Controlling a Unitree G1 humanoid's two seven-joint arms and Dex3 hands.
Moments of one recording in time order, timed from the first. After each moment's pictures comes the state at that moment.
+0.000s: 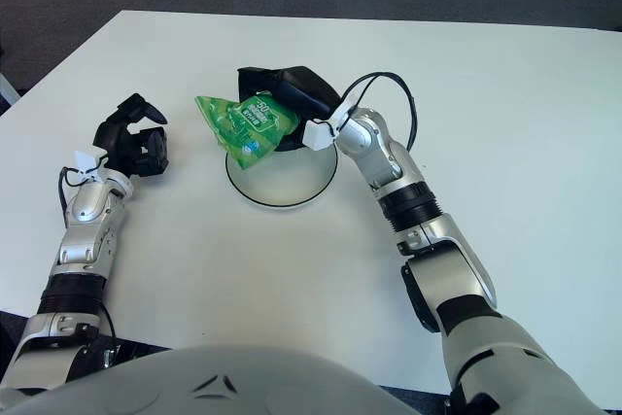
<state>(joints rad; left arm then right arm) -0.14 0.19 0.12 0.20 -0.15 -0.28 -0.11 -0.66 -0.32 0.33 0.26 -0.34 -0.50 0.36</state>
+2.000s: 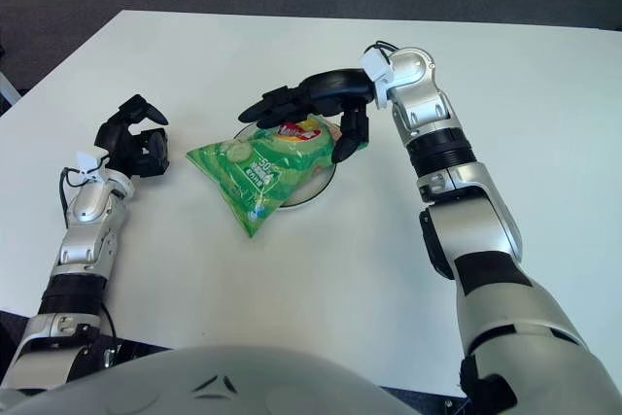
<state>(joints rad) -0.13 0.19 0.12 0.20 -0.15 -0.27 -0.11 -0.95 -0.42 0.24 0.58 0.20 -0.24 1.45</state>
